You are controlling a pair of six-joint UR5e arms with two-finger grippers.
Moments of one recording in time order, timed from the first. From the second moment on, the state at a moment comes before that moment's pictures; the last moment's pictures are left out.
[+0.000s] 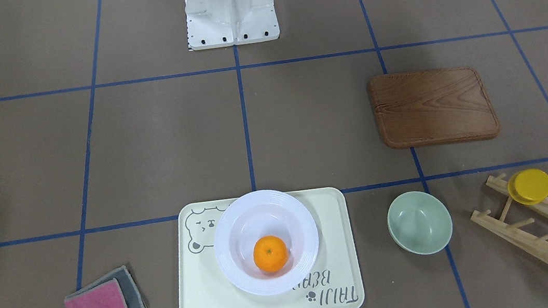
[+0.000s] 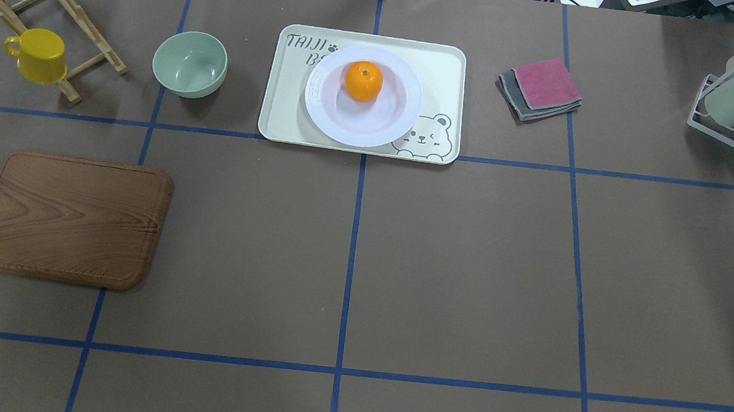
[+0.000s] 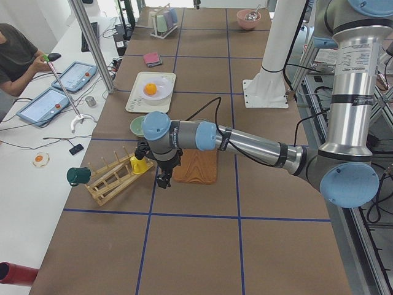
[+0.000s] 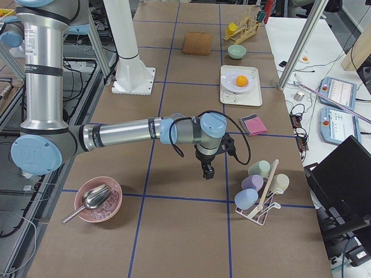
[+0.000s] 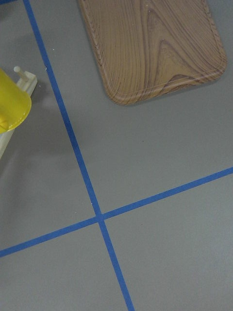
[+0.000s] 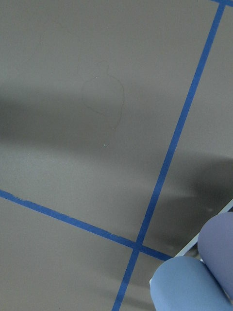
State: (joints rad) left arm -1.50 -1.60 -1.82 -1.34 -2.42 0.28; right arm 1.47 -1.63 1.81 -1.69 2.39 -0.24
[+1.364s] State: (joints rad) left arm -1.49 -1.59 -1.85 -1.34 -2.41 0.28; right arm 1.46 -1.60 1.80 -1.69 2.43 -0.23
